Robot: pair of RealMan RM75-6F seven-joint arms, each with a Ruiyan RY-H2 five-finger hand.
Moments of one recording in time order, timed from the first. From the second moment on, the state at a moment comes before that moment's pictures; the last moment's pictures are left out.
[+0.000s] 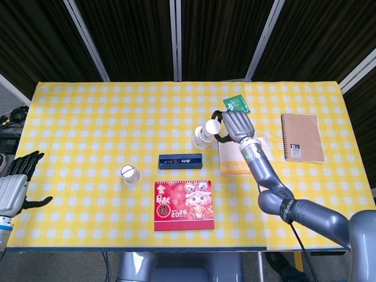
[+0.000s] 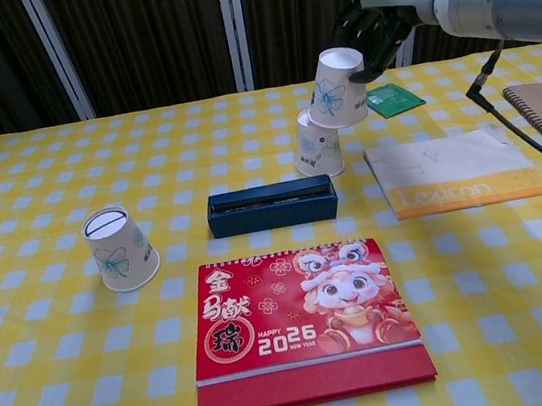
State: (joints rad) left arm -0.19 -1.01 -0.07 -1.79 1.33 1.30 0.03; right arm 0.98 -1.51 0.36 -1.24 -0.86 0.77 -0.24
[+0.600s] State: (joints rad) left arm -0.19 -1.01 -0.08 -1.79 1.31 1.29 0.02; right arm 1.04 -1.55 0.35 -1.17 -0.85 0.74 -0.27
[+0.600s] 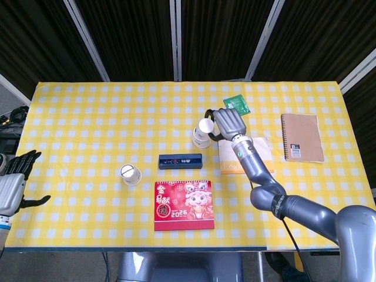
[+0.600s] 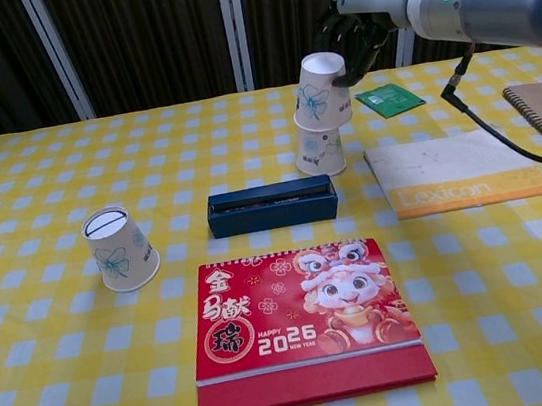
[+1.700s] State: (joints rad) left arm -0.19 -1.01 -0.07 -1.76 1.38 1.32 -0.02; right arm 0.81 -1.28 0.23 -1.50 -1.15 1.06 -0.18
